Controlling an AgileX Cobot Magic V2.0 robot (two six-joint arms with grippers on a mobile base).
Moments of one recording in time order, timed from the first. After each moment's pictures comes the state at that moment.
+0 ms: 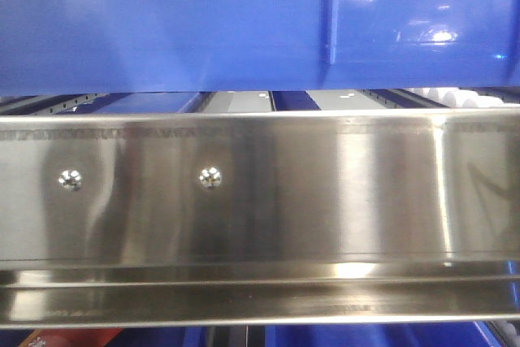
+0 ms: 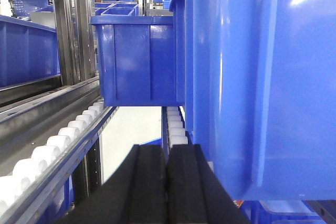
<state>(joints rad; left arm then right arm) 0.03 0.00 0.00 -0.01 0.01 0.03 0.10 0.00 0.00 0.16 0.01 -0.14</state>
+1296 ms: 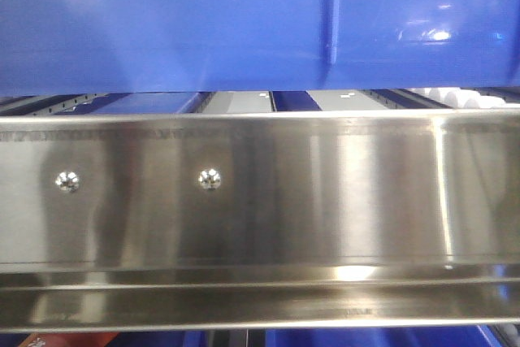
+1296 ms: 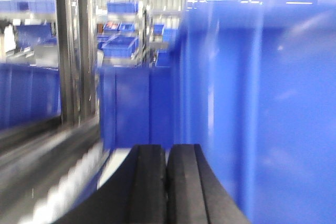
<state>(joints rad) 0.03 0.00 -0.17 -0.01 0.08 0.03 0.10 0.00 -0.15 0.16 0.06 -0.14</state>
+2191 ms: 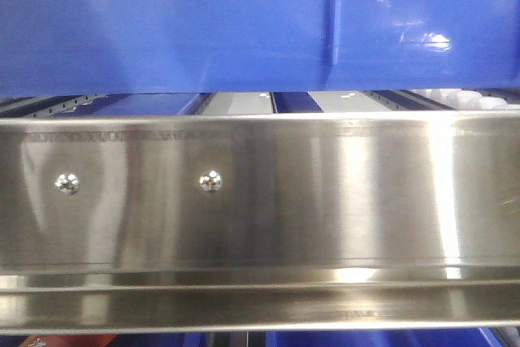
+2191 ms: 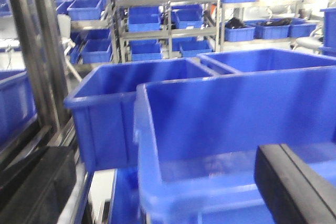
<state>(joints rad) -0.07 0.39 -0.85 0.05 0.54 0.03 0.24 0.51 -0.84 0.16 0.36 -0.14</state>
